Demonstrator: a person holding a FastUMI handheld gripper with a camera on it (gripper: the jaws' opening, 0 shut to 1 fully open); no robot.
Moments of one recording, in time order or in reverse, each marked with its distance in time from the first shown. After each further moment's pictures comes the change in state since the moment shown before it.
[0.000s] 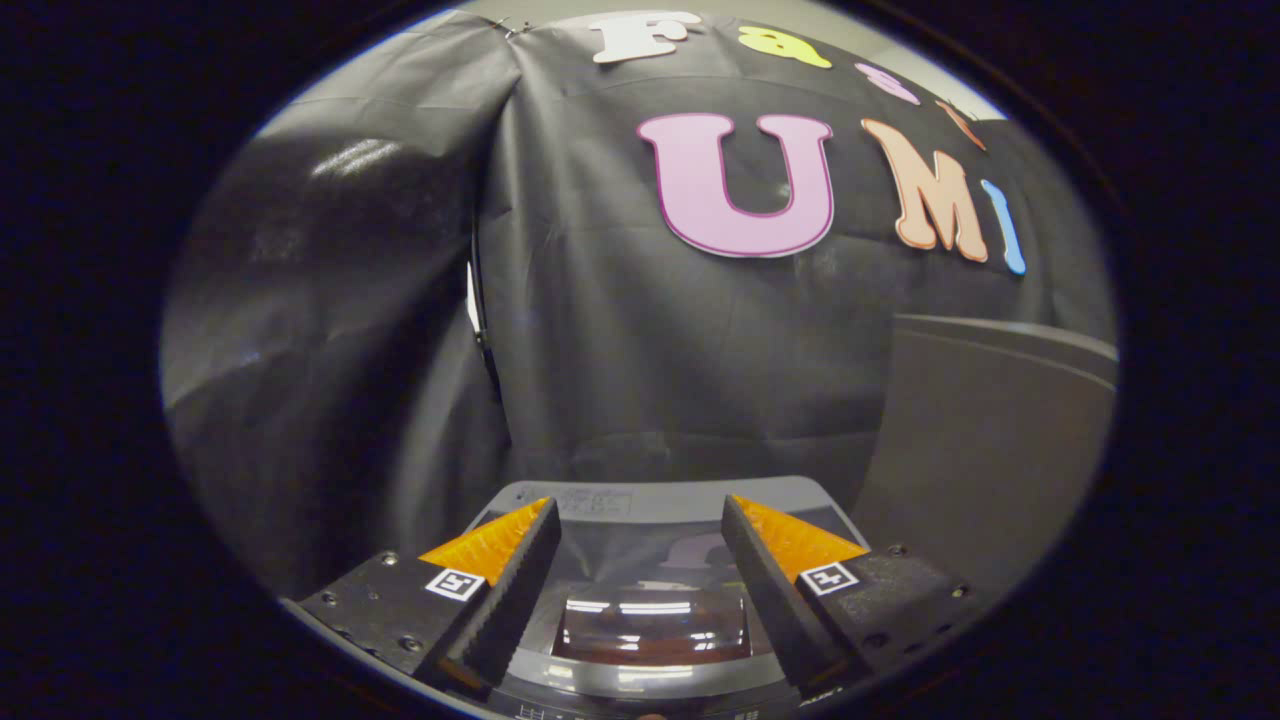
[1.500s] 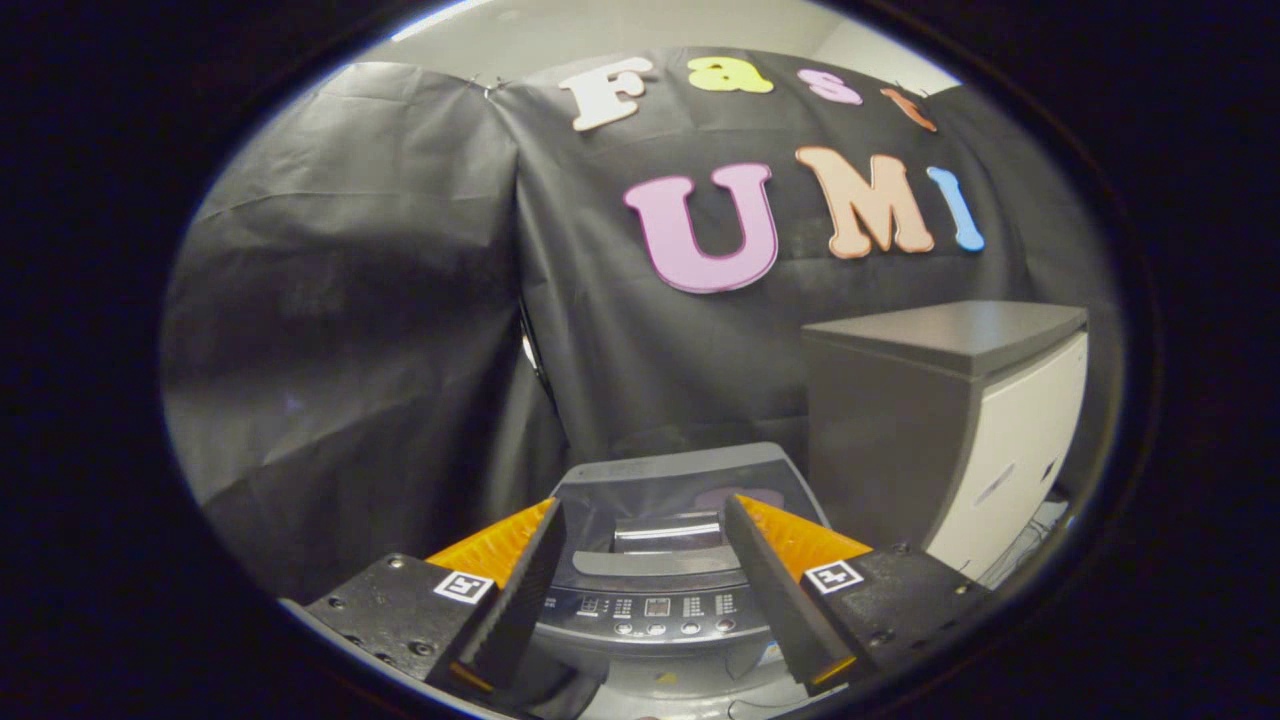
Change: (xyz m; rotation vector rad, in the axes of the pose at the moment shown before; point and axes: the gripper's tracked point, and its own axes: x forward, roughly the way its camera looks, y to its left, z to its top) arm -0.150 -0.009 0.058 0.091 -0.086 0.063
